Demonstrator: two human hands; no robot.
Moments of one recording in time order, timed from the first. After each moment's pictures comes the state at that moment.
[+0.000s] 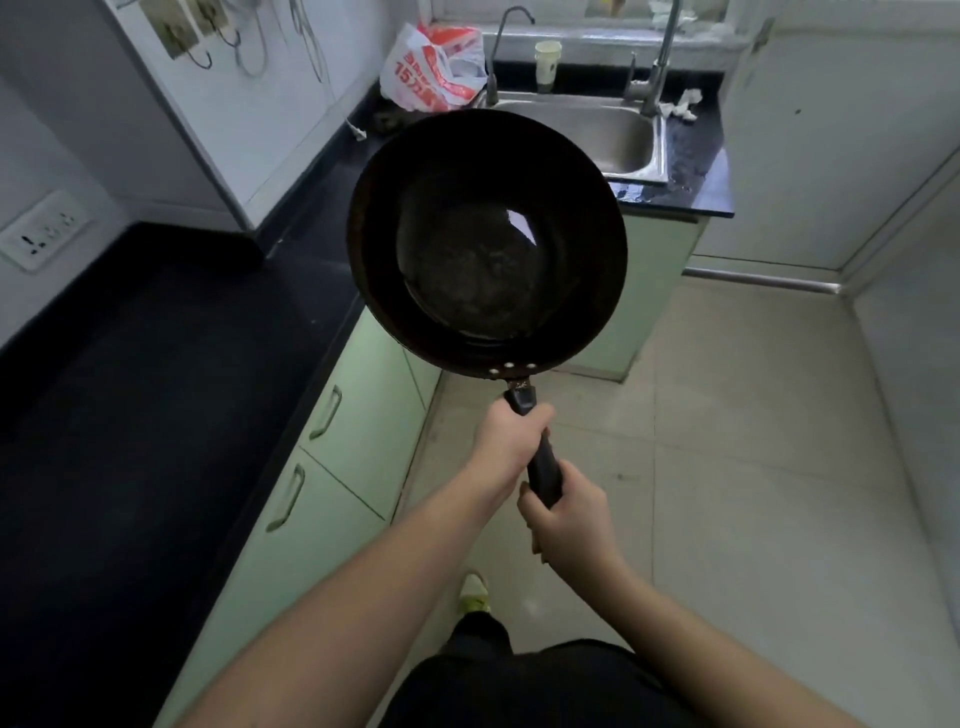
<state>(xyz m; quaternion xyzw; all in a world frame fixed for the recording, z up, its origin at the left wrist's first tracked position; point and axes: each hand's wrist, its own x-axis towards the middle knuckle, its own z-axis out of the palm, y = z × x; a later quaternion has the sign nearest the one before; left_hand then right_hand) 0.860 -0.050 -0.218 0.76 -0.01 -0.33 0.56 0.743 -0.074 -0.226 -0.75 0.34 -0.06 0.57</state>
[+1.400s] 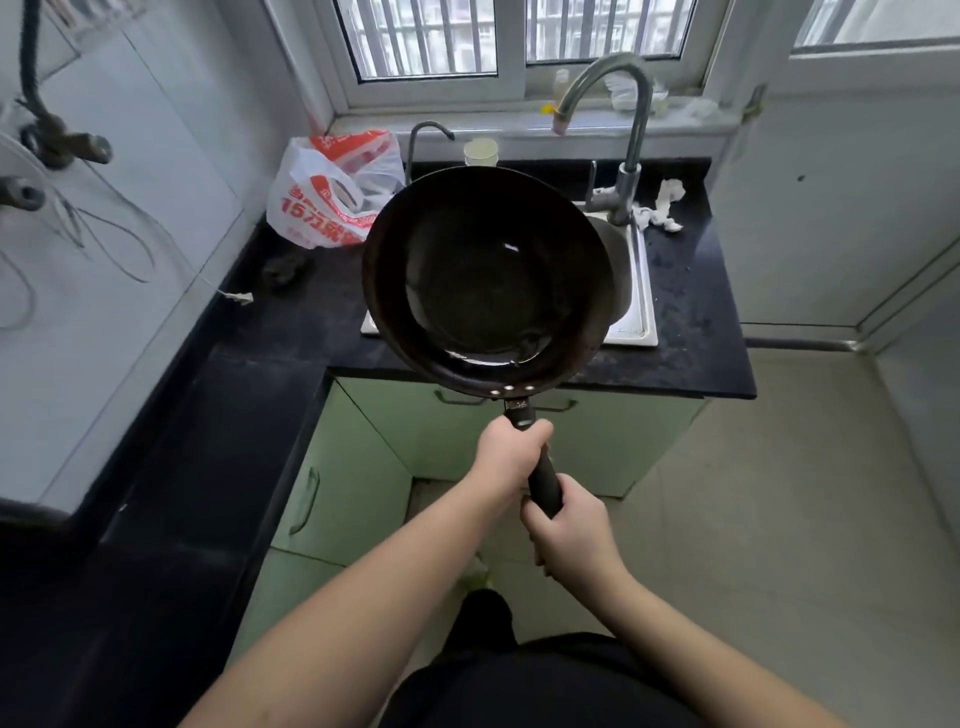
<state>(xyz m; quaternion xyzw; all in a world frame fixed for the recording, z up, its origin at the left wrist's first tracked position) 1.213 -0.401 -0.225 0.78 -0.03 -0.36 0.51 1.096 -0.415 -0.231 -0.70 0.39 -0.06 0.59</state>
